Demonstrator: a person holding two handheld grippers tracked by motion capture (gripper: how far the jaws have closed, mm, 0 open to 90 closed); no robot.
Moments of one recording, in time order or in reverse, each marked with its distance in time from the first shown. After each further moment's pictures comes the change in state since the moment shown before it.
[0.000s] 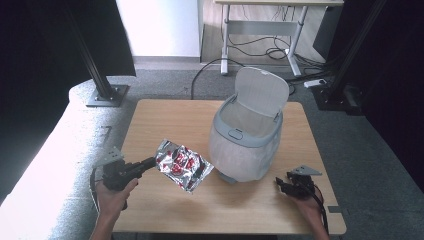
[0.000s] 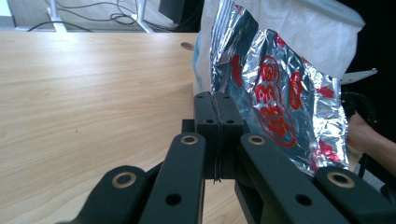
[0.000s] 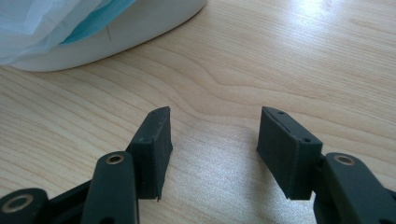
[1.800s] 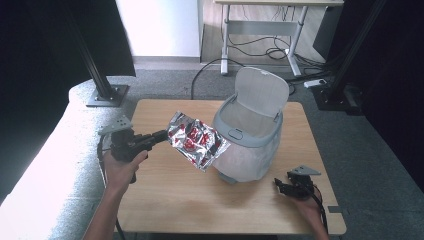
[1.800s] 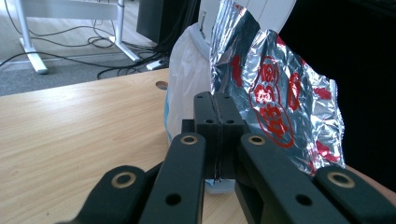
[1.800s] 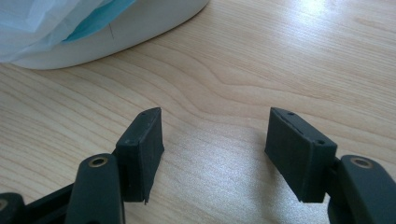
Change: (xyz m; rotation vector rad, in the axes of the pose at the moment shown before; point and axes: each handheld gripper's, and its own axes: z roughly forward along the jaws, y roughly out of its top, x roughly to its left) left arm -0.026 0.086 0.018 -0.034 -0.078 0.068; right arm 0.001 0.001 0.001 0.012 0.002 -0.010
